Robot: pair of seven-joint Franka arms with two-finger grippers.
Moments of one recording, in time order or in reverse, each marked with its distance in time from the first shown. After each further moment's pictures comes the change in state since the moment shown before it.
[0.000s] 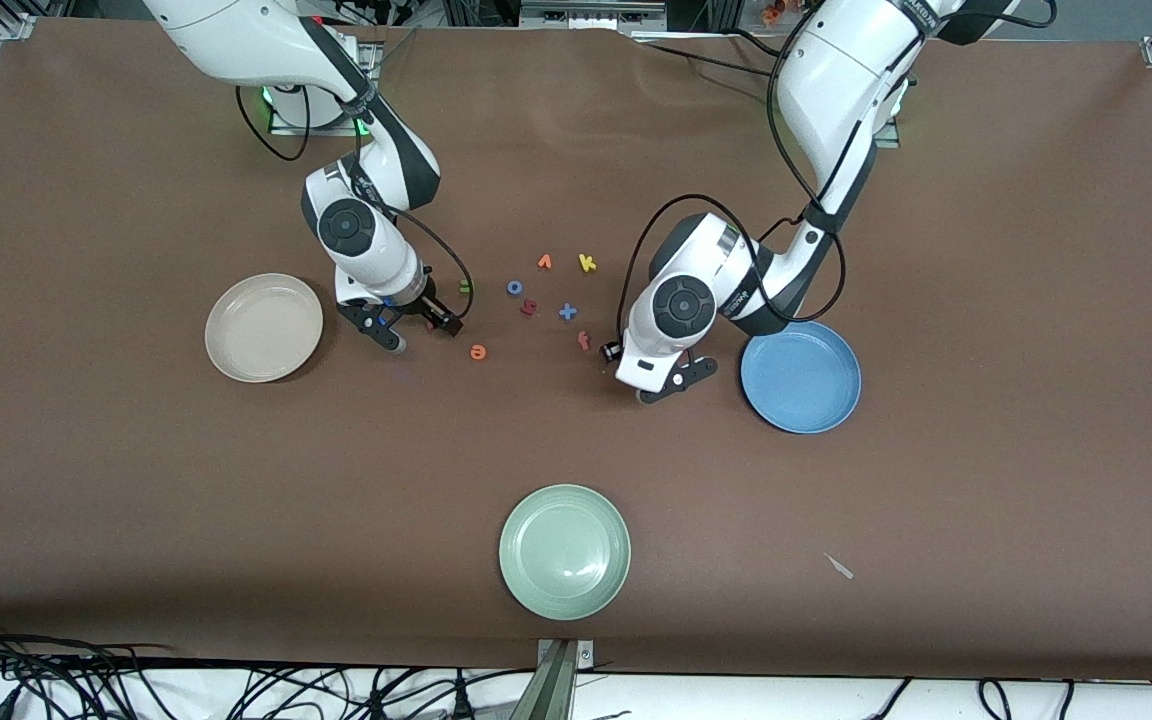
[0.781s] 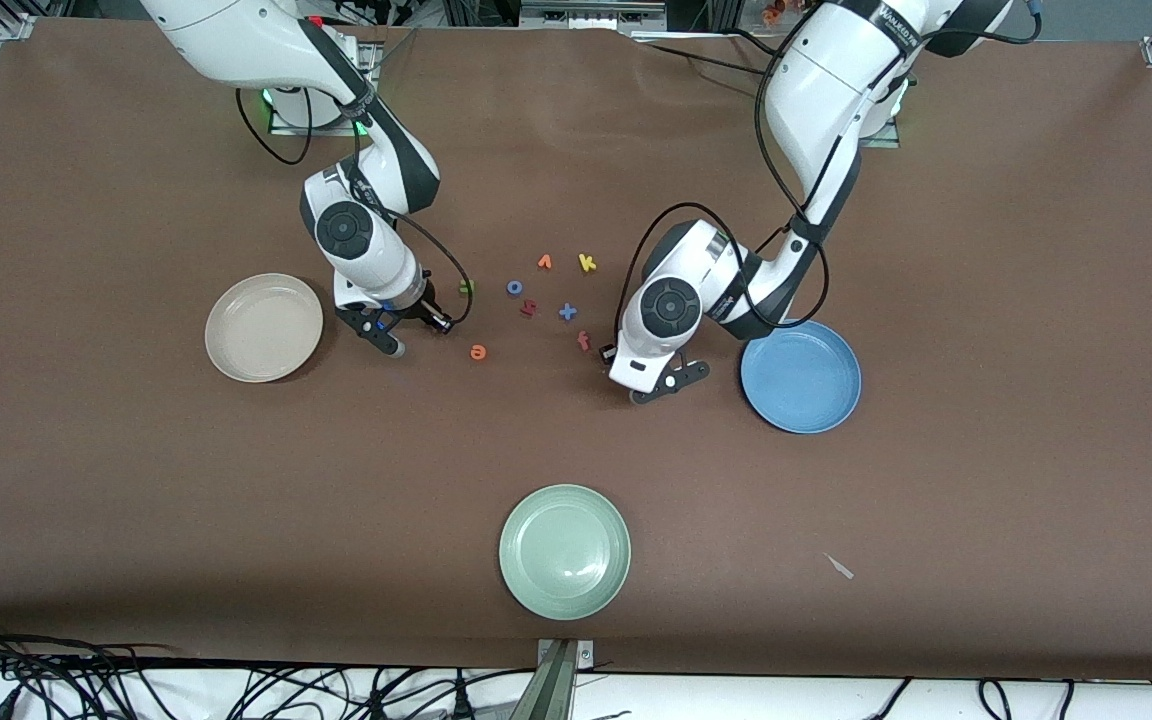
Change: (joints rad) left arm -0.013 0.036 0.002 0.001 0.051 0.042 0.001; right arm -0.002 0.000 -0.002 0.018 0.000 -0.001 -0.004
